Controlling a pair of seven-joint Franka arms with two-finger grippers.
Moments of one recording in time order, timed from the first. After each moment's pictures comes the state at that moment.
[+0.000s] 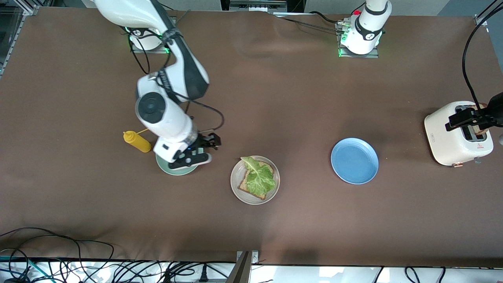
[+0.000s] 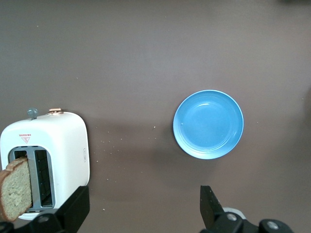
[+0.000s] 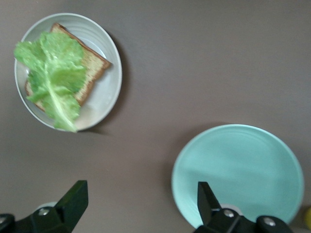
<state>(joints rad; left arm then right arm) 0.22 0.21 -0.12 -1.44 0.01 1.61 0.03 0.61 0.52 -0.20 -1.53 0.26 2.08 0.06</state>
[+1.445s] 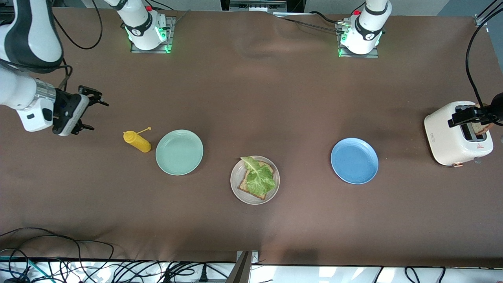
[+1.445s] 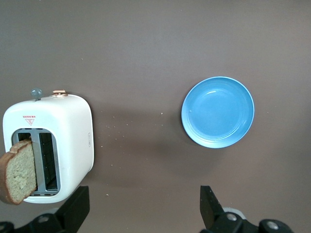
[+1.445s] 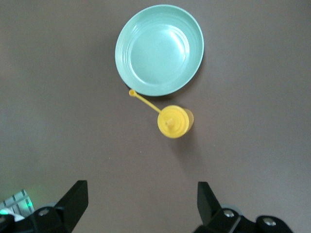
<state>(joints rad) 0.24 0.21 -0.11 -1.46 0.01 1.56 0.03 0.10 0.09 -0.20 -1.93 0.26 1.83 -1.27</state>
